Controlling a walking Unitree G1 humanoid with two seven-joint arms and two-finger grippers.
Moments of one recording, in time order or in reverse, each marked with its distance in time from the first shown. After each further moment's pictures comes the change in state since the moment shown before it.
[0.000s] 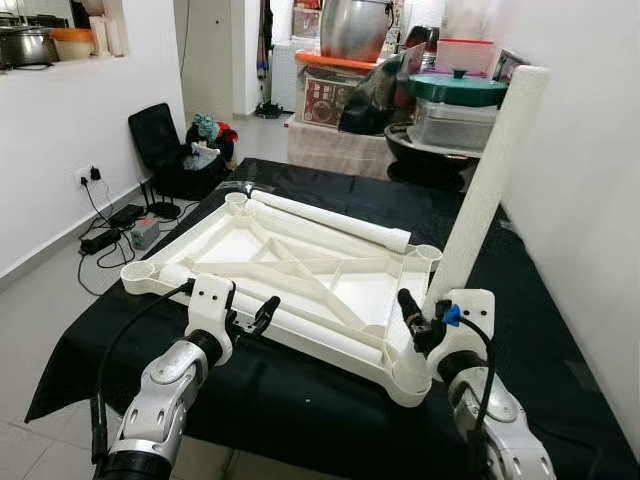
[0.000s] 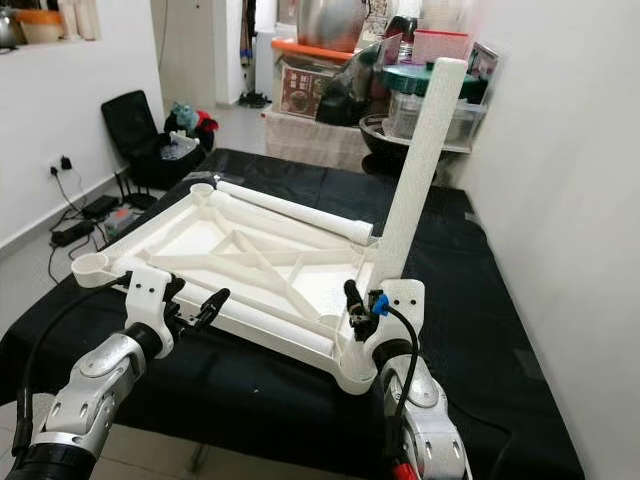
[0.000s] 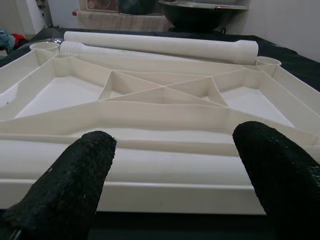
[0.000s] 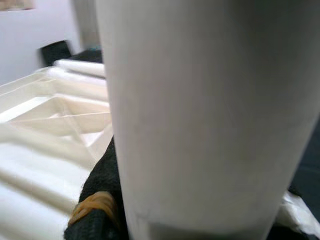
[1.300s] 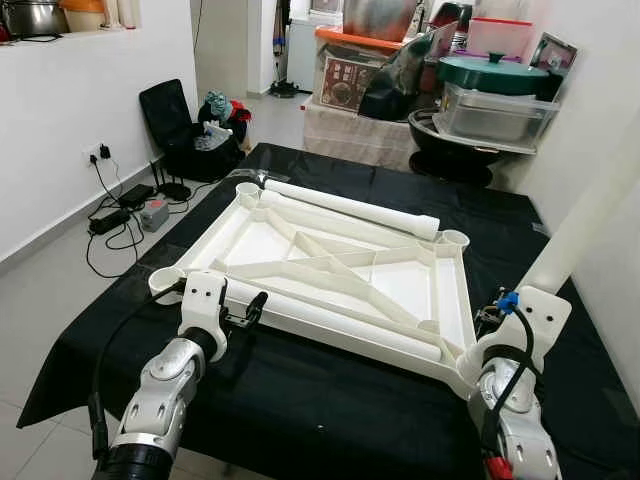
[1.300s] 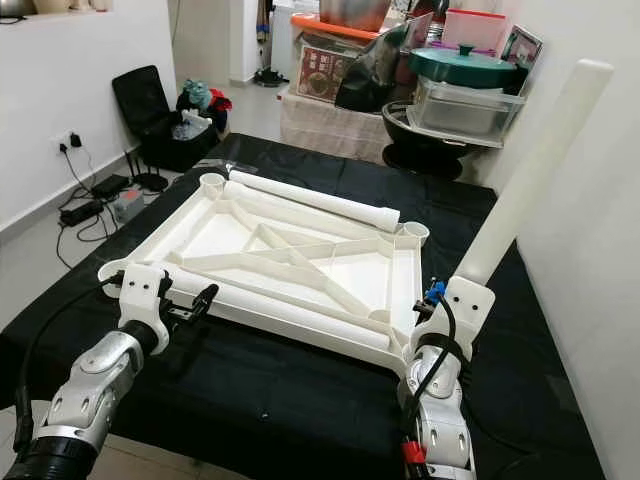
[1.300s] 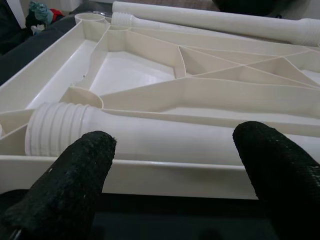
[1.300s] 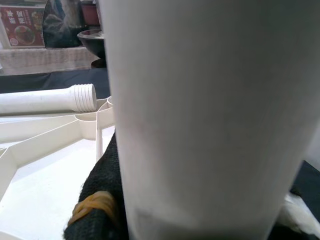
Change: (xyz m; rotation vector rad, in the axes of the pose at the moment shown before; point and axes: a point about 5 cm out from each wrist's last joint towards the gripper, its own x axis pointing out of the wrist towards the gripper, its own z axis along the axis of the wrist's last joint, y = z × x) left arm 0.003 0.010 -0.006 -0.012 0.028 0.106; right arm 0.000 -0.040 0.006 0.012 -0.078 -0.523
